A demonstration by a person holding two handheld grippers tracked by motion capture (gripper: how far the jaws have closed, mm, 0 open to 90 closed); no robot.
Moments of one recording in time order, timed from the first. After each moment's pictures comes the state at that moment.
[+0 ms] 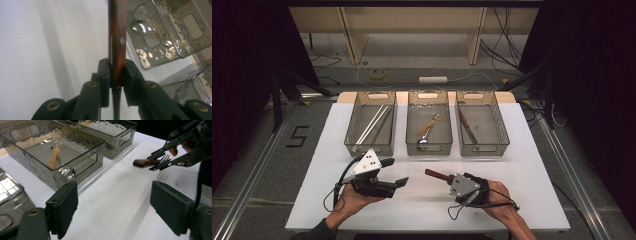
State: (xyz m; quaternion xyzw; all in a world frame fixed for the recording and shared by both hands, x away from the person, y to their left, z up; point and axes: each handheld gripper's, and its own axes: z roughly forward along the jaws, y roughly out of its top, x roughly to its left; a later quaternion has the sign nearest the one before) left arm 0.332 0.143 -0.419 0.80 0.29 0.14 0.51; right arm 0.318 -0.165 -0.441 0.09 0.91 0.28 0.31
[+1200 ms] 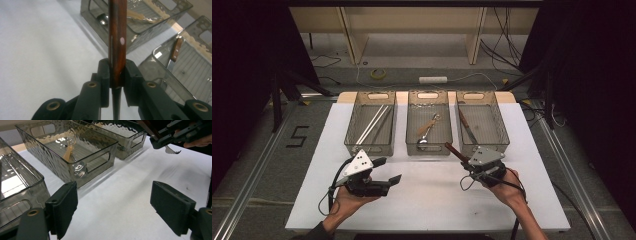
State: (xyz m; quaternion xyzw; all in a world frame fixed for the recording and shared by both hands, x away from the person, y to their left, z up) left arm 0.331 0.158 -0.425 0.78 0.32 0.15 0.52; right arm 0.361 -0.207 -0.418 0.24 0.87 0.33 0.26
